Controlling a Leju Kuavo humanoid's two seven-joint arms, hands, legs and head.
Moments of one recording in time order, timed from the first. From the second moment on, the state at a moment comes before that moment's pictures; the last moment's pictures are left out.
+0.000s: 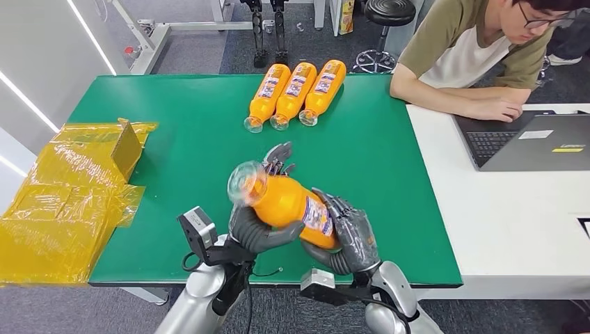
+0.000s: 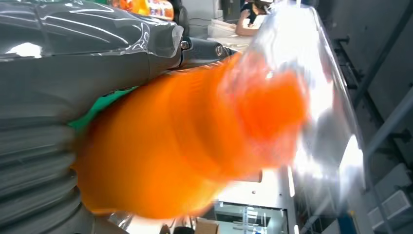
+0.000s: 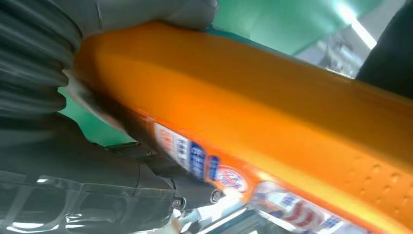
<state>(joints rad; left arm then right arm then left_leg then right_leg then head) -0.29 -0.24 -0.56 -1.00 -0.07 -0.19 -0.46 -0.22 -0.18 0.69 -1.37 0.80 -0.41 -0.29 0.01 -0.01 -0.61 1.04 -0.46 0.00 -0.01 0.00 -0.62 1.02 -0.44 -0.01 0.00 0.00</state>
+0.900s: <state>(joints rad) -0.27 -0.23 -0.56 -0.98 -0.03 -0.08 -0.46 -0.21 -0.20 0.69 -1.36 0.89 -0.29 -0.22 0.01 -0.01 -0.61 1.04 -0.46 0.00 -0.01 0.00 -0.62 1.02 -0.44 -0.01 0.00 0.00</state>
